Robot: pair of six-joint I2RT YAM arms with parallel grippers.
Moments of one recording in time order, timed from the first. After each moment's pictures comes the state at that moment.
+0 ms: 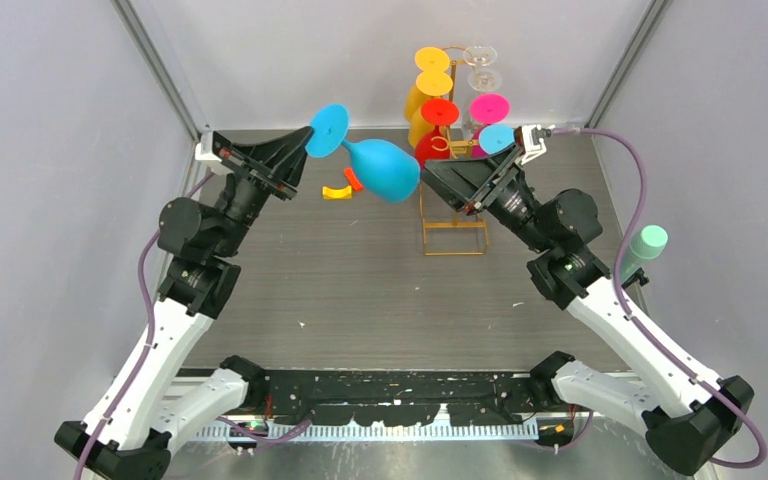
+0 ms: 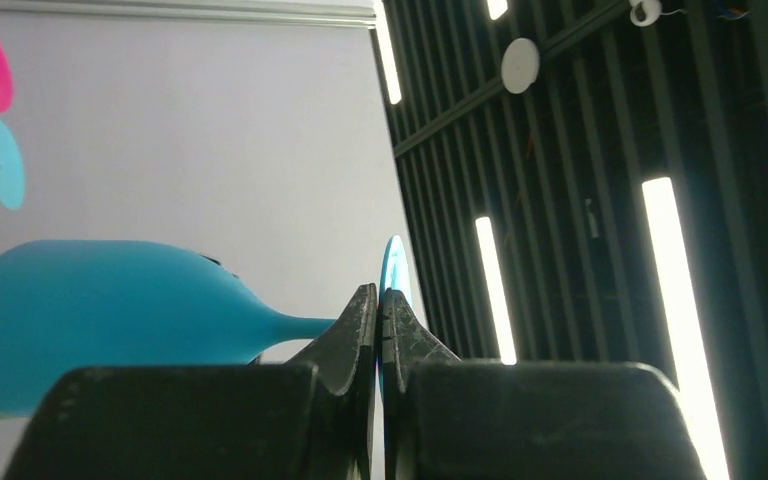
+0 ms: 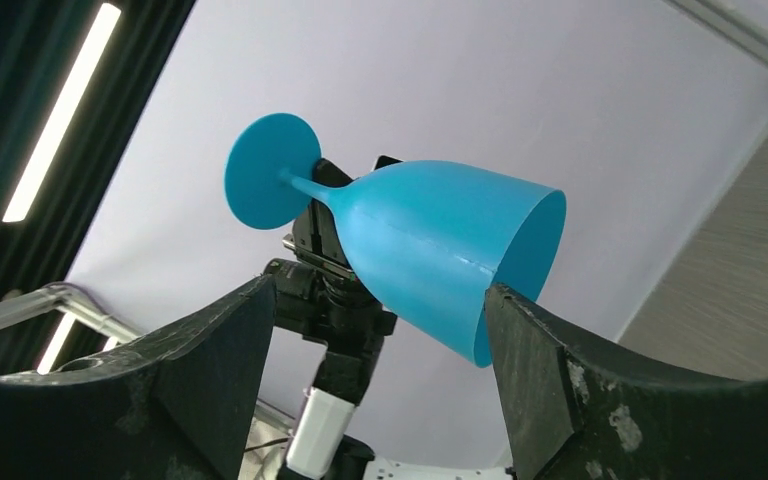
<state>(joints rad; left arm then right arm) -0.44 0.87 1.06 0.24 0.16 -1.85 0.58 0.95 0.97 0.37 -0.30 1.26</state>
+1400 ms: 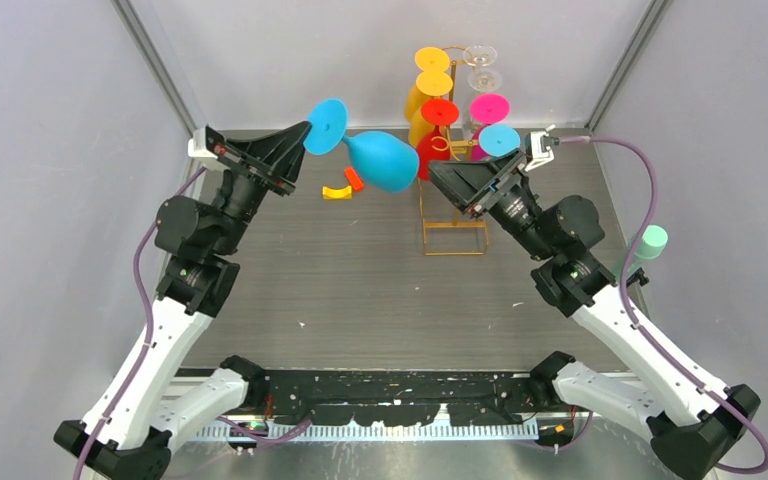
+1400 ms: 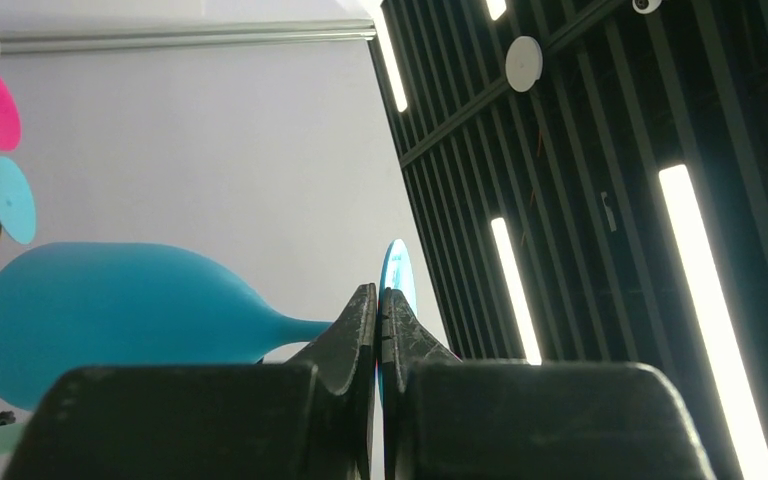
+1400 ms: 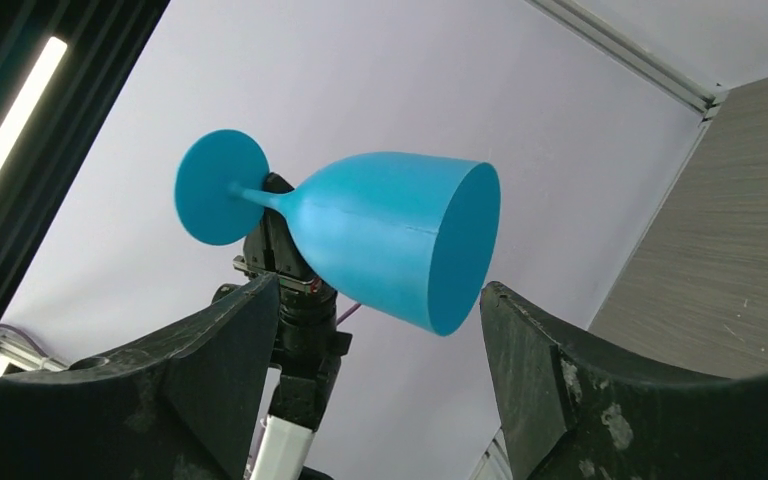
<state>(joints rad) -0.44 0.87 1.08 0.26 0.12 -1.78 0.60 0.91 0.95 0.33 -0.19 1.20</state>
